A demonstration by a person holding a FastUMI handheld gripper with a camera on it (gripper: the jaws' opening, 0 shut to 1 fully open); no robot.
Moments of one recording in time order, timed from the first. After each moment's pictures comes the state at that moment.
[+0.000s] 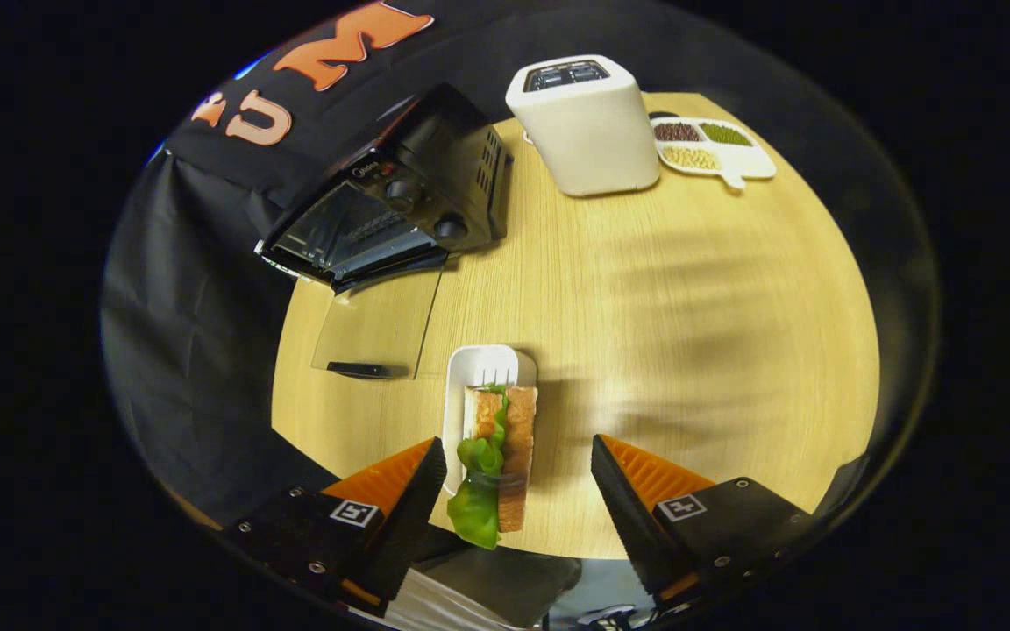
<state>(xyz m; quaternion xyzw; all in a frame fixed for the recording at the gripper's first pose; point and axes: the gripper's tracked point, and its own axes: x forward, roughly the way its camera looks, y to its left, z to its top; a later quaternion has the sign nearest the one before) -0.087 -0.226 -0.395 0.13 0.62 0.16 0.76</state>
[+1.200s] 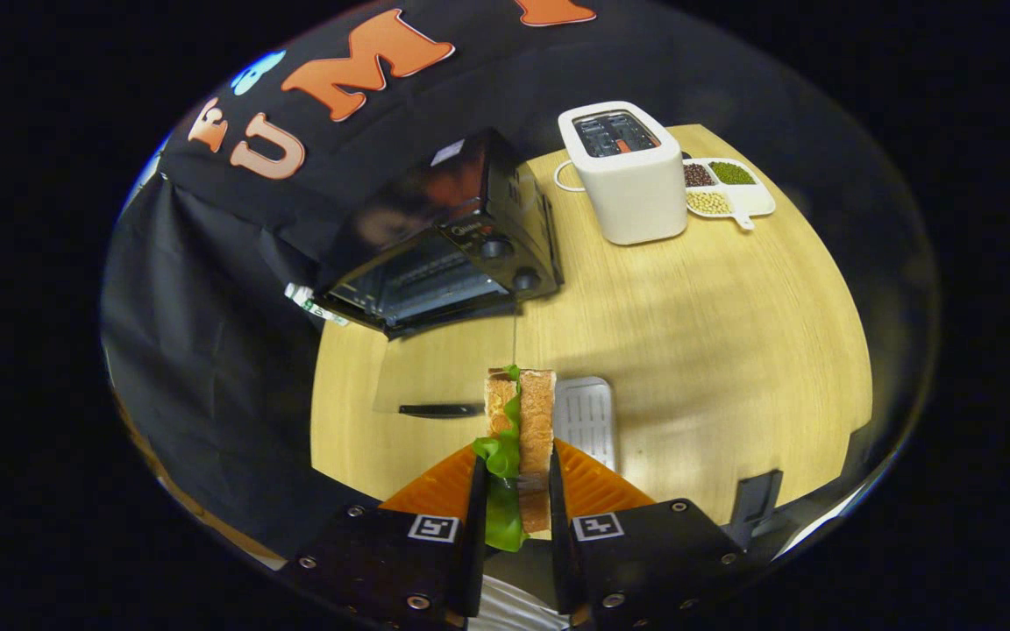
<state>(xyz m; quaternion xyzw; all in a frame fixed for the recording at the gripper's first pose) -0.064 -0.147 -0.297 0.17 0.56 0.12 0.80</state>
